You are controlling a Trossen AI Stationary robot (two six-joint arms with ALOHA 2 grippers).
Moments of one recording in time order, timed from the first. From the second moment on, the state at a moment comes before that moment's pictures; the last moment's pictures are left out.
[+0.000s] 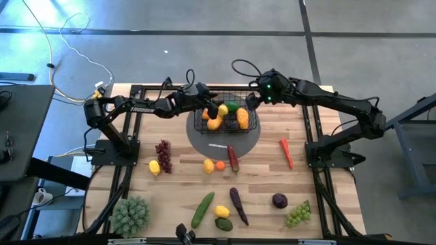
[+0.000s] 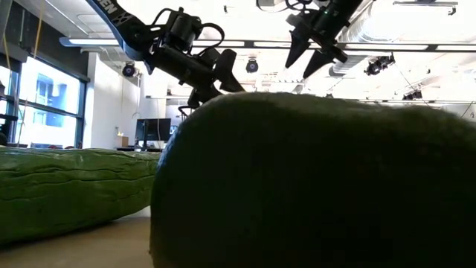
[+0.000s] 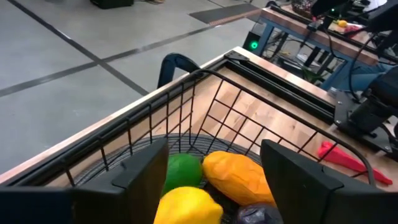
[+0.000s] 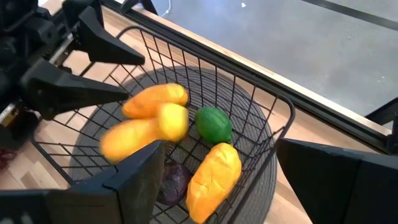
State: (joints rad) left arm 0.55 1.64 0.89 0.42 -0.04 -0.28; right arm -0.41 1.36 1.28 -0.71 0.21 0.46
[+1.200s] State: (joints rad) left arm 0.57 1.37 0.89 0.31 0.32 -0.26; right arm -0.03 1.36 1.28 -0.84 0.06 0.98
